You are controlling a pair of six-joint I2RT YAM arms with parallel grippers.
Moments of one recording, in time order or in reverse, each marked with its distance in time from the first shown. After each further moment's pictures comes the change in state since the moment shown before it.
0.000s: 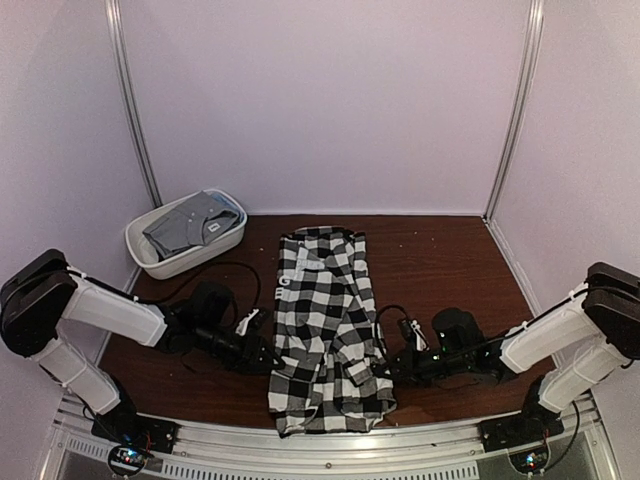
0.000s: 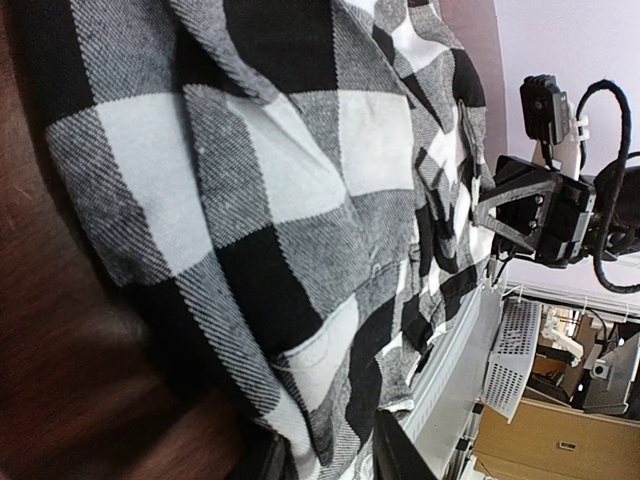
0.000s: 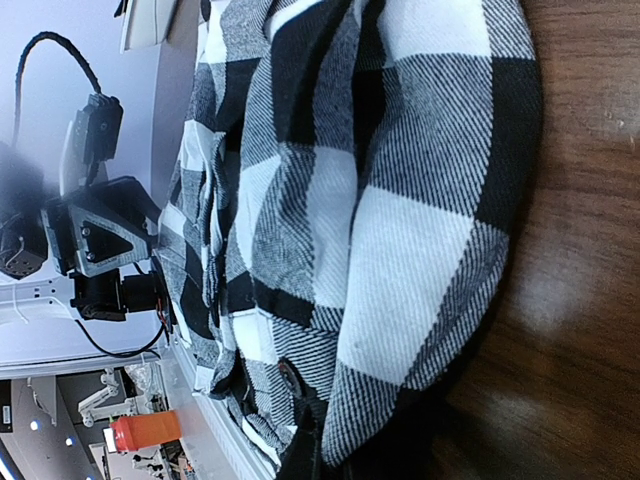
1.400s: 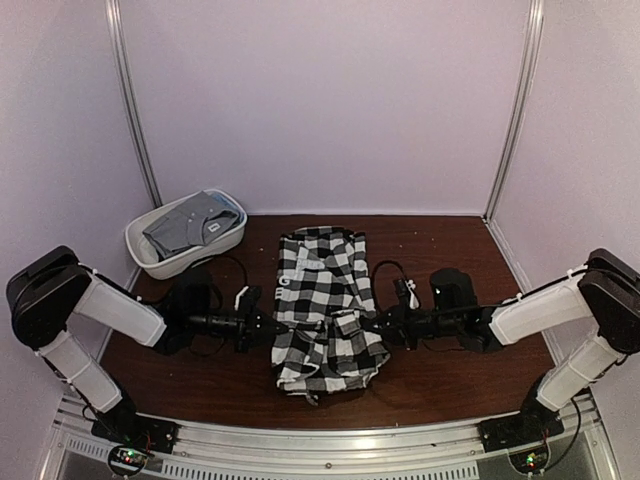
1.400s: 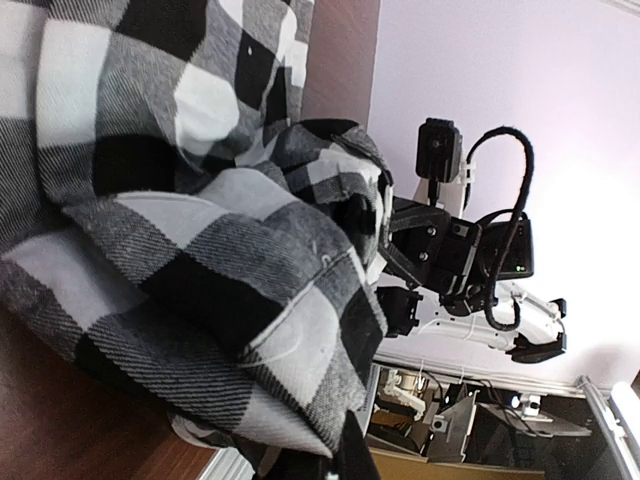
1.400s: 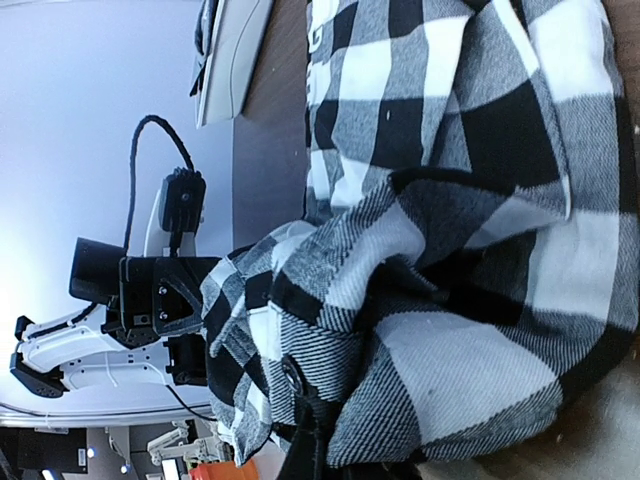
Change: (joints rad) left arm 0.089 0.049 -0.061 0.548 0.118 -0.510; right arm -0.137 0.032 0.200 -0.011 -0.093 0.082
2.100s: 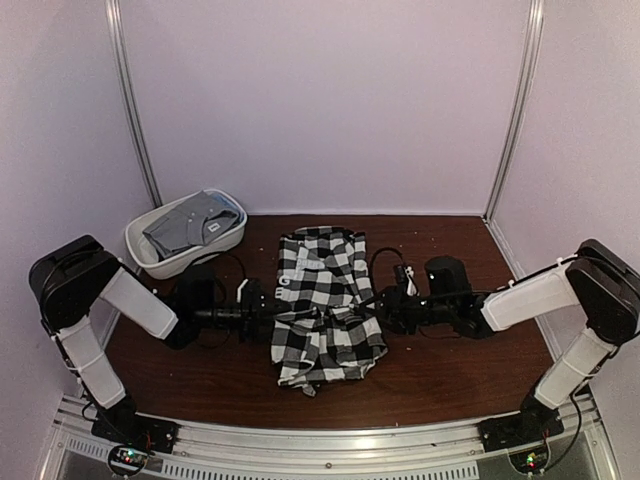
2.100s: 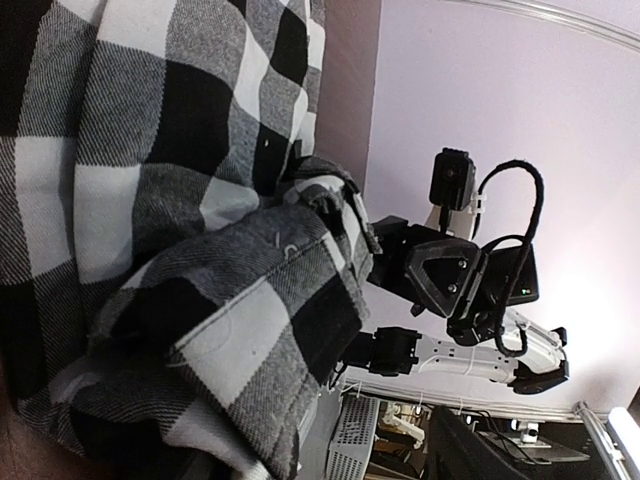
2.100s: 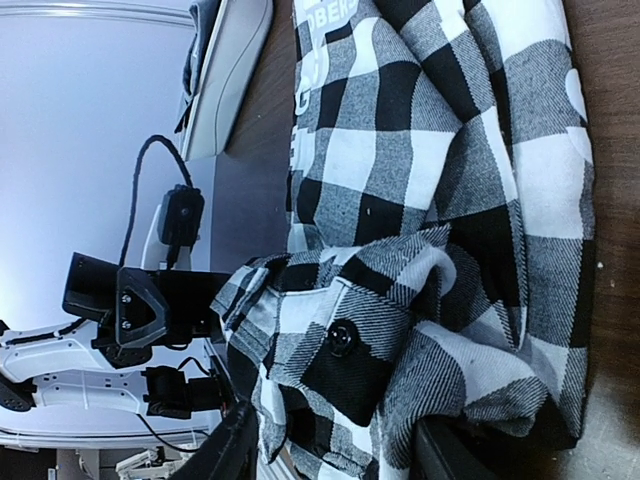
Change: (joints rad) left arm 0.079 0.201 0.056 0.193 -0.012 -0.047; right arm -0.080 0.117 0.116 -0.029 0.013 -0.104
